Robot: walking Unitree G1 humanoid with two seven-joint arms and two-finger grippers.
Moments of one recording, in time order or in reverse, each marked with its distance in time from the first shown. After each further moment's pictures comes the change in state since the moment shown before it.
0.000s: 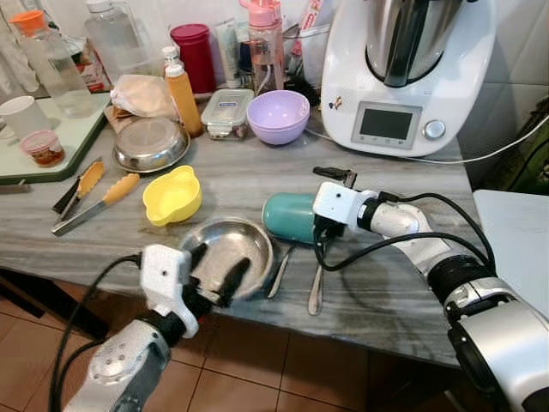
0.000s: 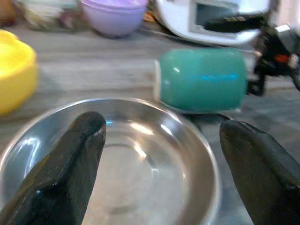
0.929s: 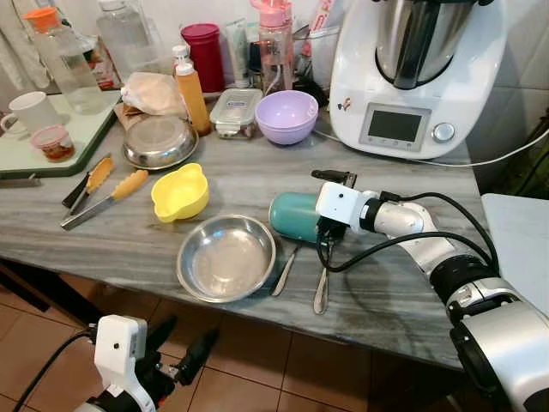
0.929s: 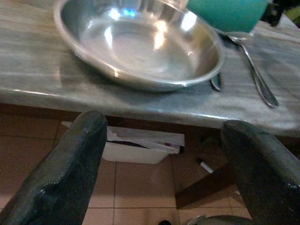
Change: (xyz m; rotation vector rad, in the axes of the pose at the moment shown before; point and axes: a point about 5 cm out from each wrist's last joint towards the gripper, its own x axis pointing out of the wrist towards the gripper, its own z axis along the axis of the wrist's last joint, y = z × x) left arm -0.078 0.002 -0.041 -0.167 0.209 0.018; right arm -0.003 -0.001 0.000 0.021 -0.022 0.059
